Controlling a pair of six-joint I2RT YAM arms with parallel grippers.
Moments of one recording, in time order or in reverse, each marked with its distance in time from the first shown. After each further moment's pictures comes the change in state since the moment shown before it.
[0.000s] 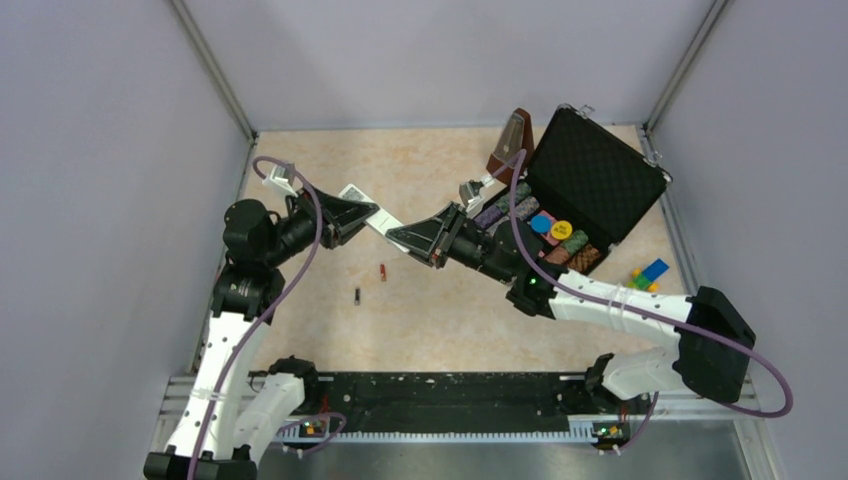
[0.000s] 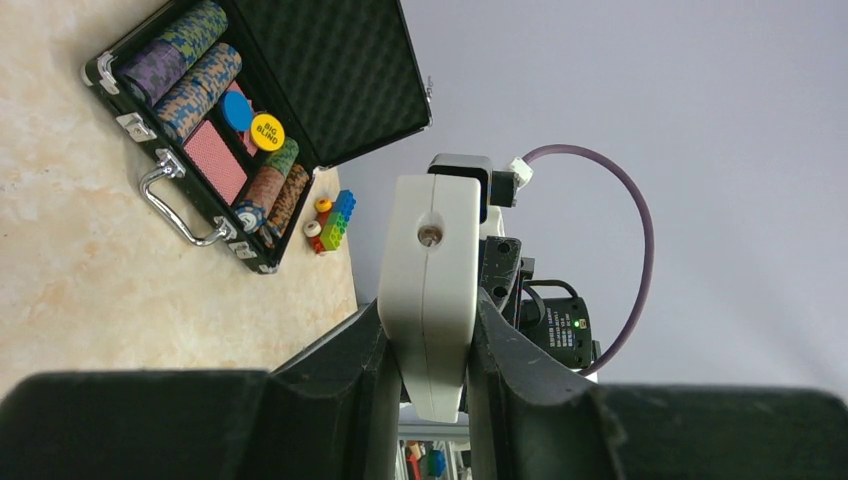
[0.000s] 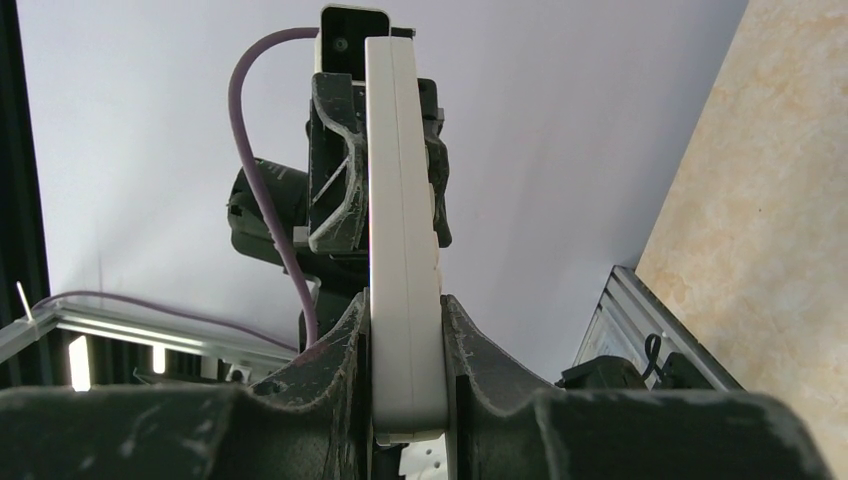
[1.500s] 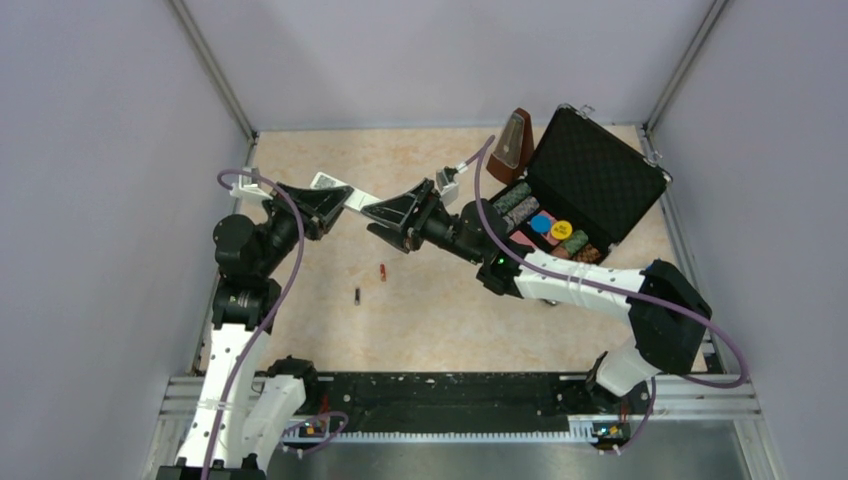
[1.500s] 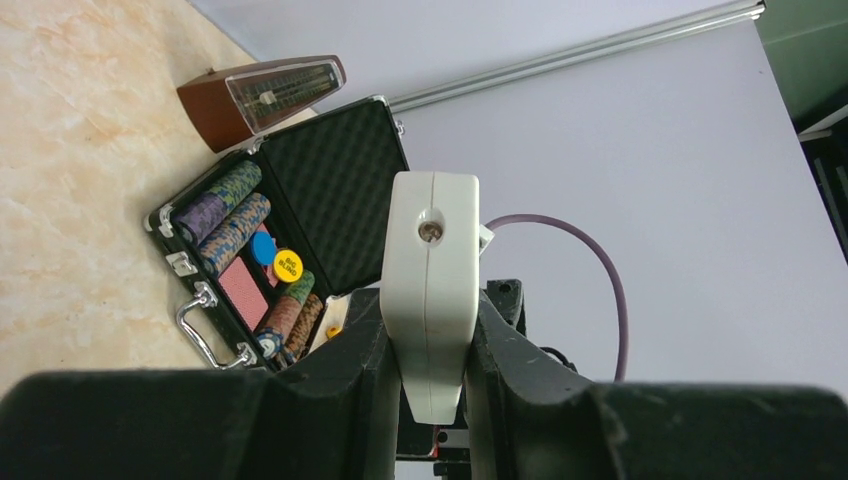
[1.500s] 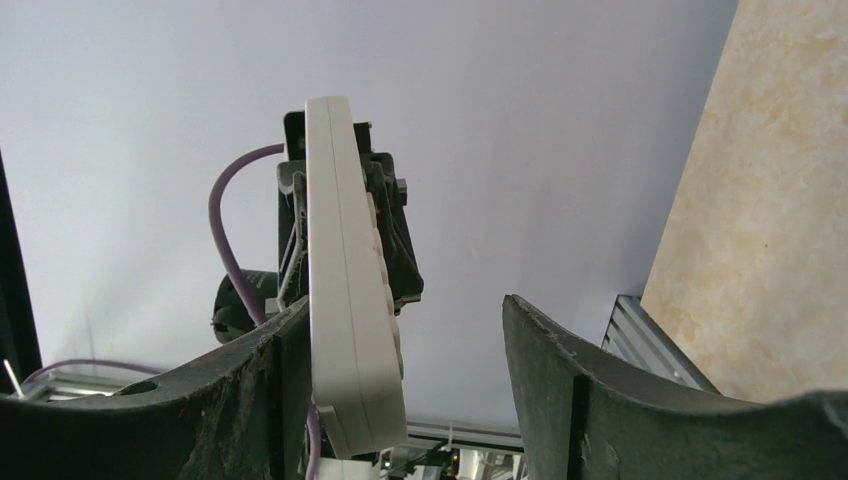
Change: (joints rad) left arm 0.064 -0.068 -0.101 0.170 -0.190 -0.048; right arm -0.018 0.231 0.190 0.010 0.011 0.063
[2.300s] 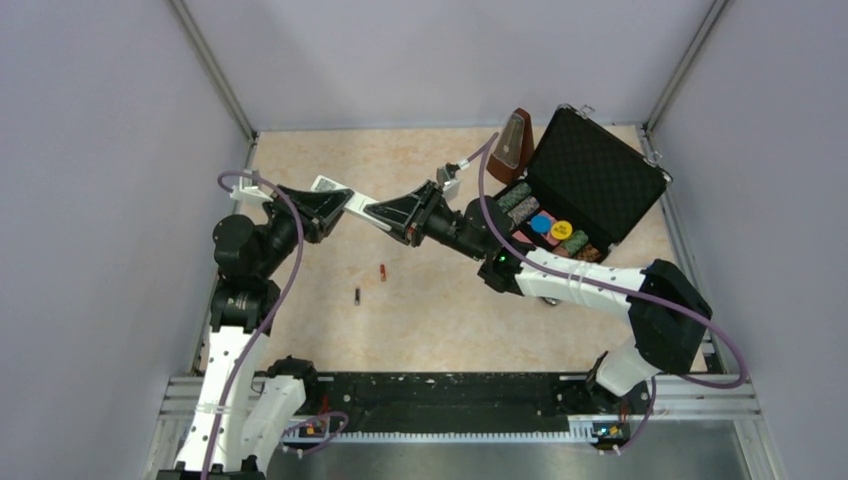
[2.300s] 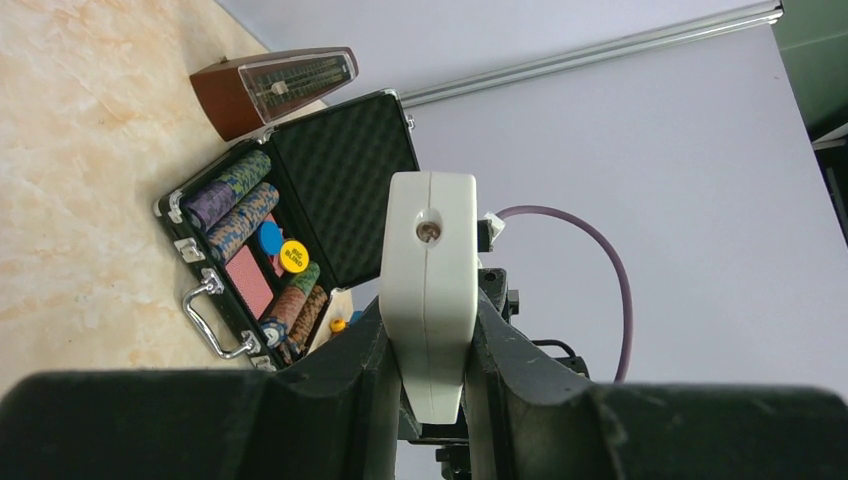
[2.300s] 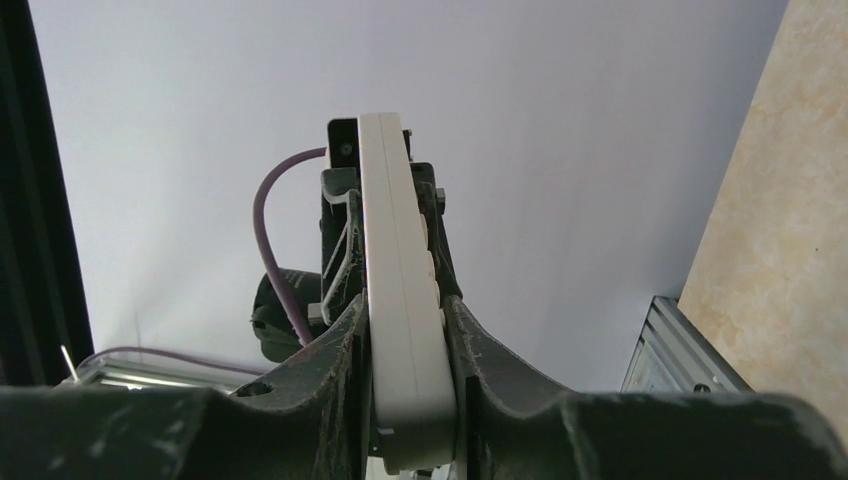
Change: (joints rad) left arm 0.000 -0.019 0.004 -0.055 -0.006 0.002; right arm -0.018 0.002 0.002 0.040 -0.038 0.050
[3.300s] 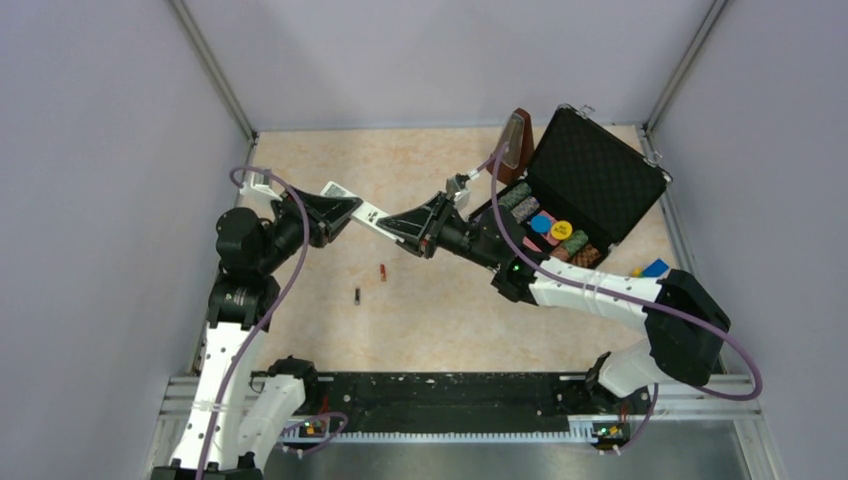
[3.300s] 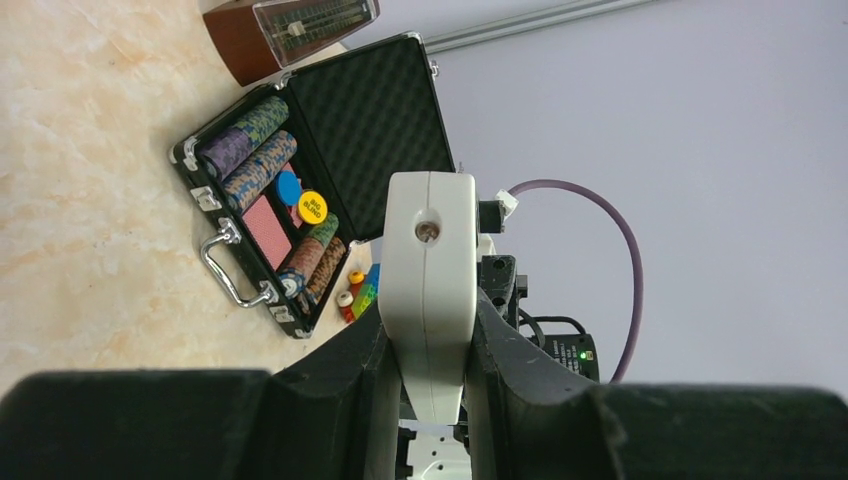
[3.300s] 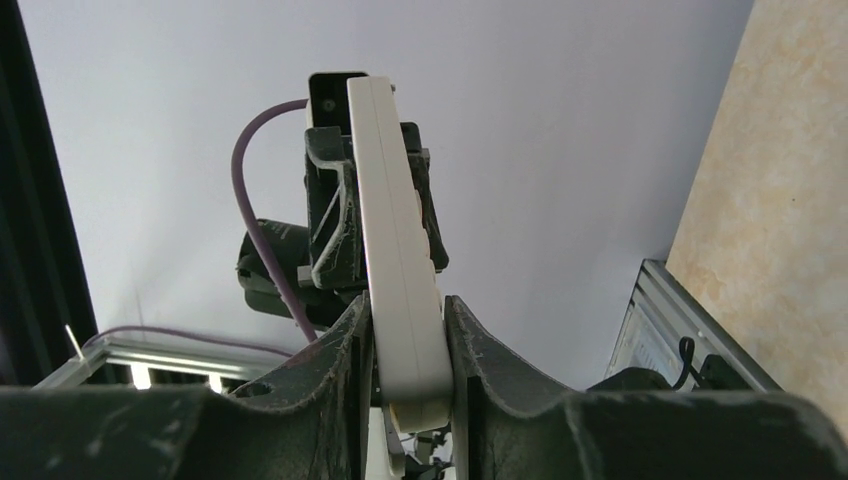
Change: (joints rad) left arm -0.021 0.035 0.077 -0.147 0.057 0.070; right arm -0.012 -0.091 -0.124 0.024 -0.041 0.012
